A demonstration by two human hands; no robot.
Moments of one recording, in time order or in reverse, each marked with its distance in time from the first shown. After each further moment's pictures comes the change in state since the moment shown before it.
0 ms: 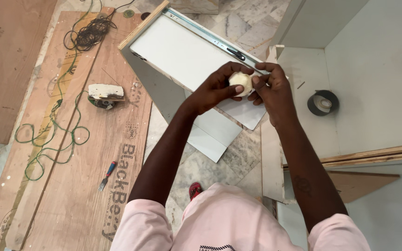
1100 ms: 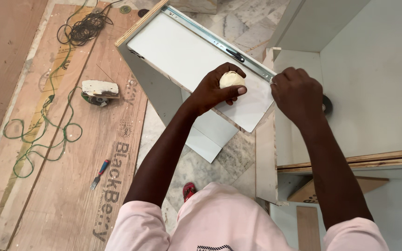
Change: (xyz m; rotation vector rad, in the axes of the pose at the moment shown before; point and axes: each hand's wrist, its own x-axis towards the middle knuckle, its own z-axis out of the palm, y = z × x) left_hand 0.003 0.010 0.009 0.046 0.183 -0.098; right_hand 0.007 -0.008 -0.058 -1.507 0.059 -0.852
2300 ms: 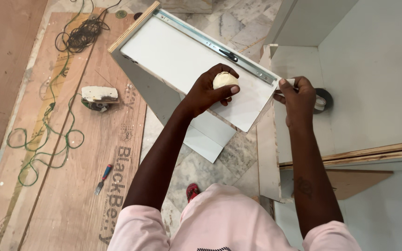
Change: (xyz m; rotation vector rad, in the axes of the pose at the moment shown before) left_hand 0.000 0.002 0.001 0.005 -0.007 -0.014; right_hand -0.039 0.001 0.058 1.461 0.213 1.080
